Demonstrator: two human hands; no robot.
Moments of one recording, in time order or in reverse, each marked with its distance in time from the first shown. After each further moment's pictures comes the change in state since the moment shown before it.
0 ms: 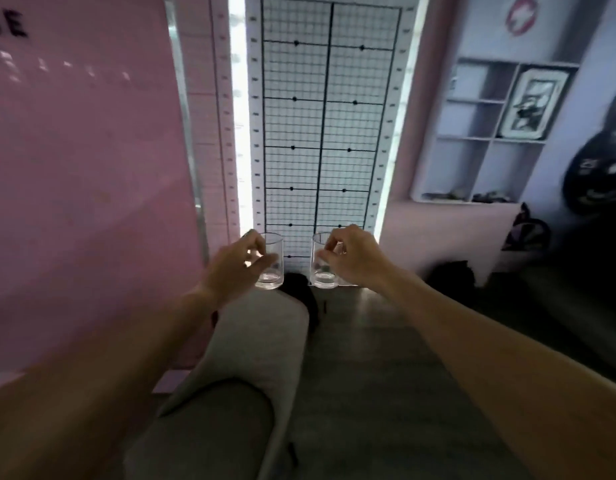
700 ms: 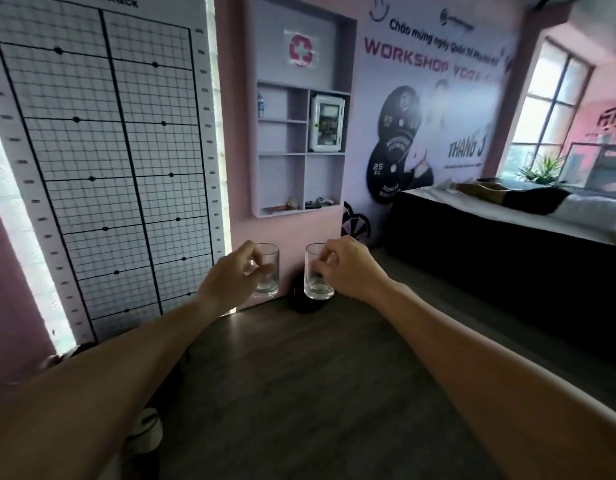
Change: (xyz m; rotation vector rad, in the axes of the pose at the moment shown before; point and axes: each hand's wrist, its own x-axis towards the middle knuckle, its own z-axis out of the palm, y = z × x) left_hand 0.137 0.232 0.274 -0.230 -0.303 0.294; right_hand -0.092 0.223 -0.236 -0.213 0.318 0.377
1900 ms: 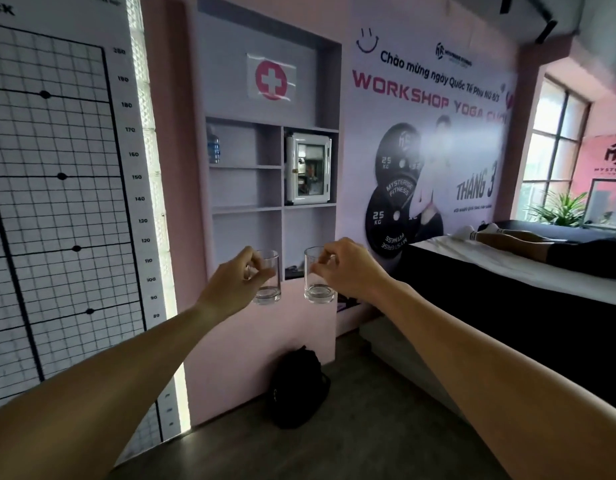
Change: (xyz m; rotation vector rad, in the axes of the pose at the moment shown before) left_hand 0.600 -0.131 0.216 -0.062 0.114 0.054; right_hand 0.564 0.316 0.013 -0.019 0.044 -0.084
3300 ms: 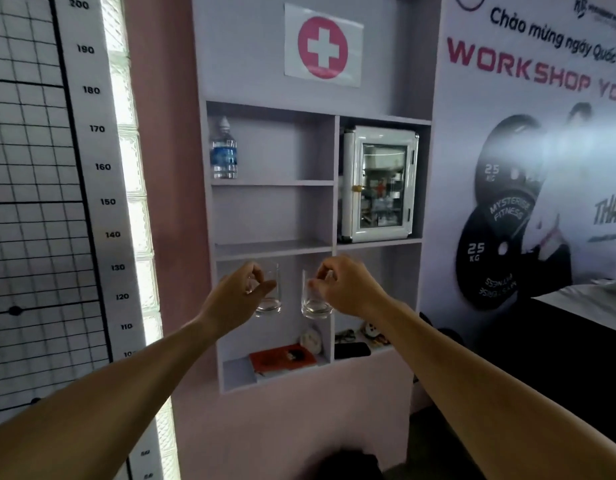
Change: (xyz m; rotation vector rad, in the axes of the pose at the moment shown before) left_hand 0.477 -0.334 0.112 0.197 0.113 -0.026; right_hand 0.537 0.208 0.216 0.170 -0.064 -0.192
